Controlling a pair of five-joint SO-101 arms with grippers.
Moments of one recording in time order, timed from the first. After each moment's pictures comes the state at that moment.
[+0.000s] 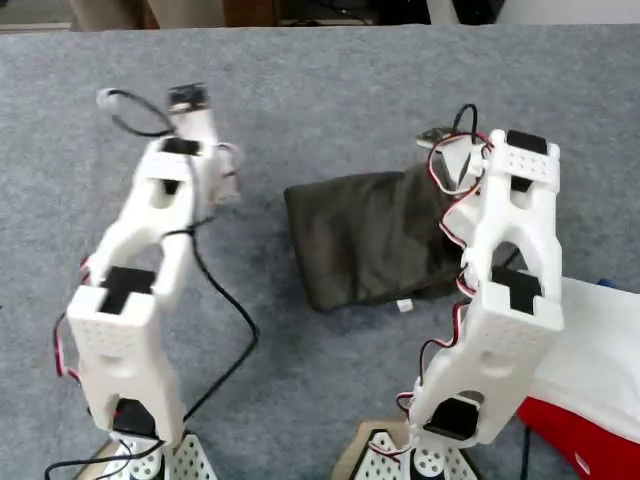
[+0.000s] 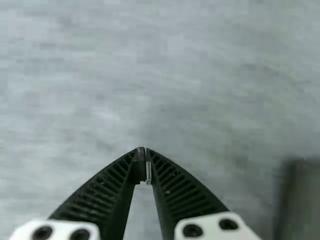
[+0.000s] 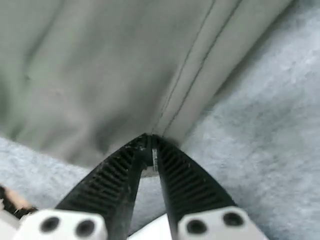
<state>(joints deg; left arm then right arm) 6.0 23.9 -1.4 54.8 7.4 13.9 27.2 -6.5 84.4 44.5</state>
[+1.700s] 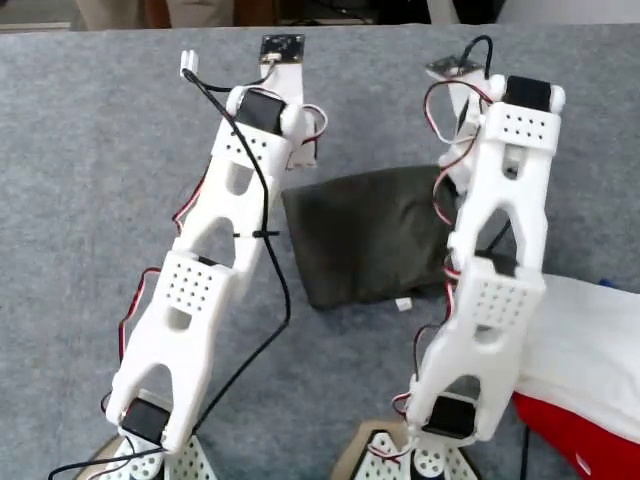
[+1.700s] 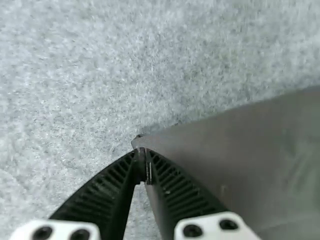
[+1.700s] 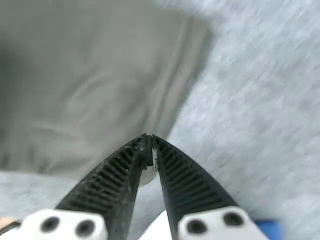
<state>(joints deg) 18.0 59.3 -83.5 99.6 8.2 9.9 36.5 -41.6 101.2 29.9</state>
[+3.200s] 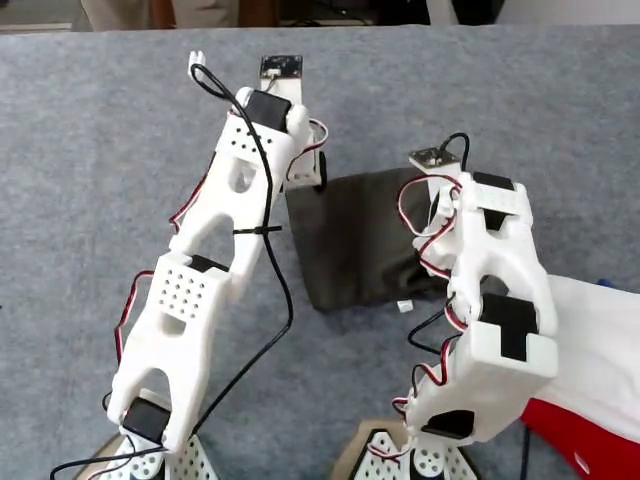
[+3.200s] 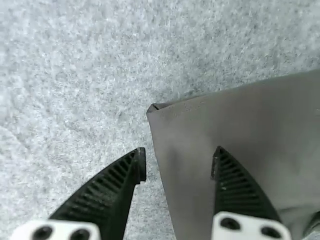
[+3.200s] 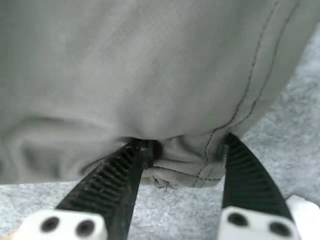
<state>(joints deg) 18.7 51.6 -68.0 100.1 12.5 9.6 14.4 22.5 65.9 26.0</state>
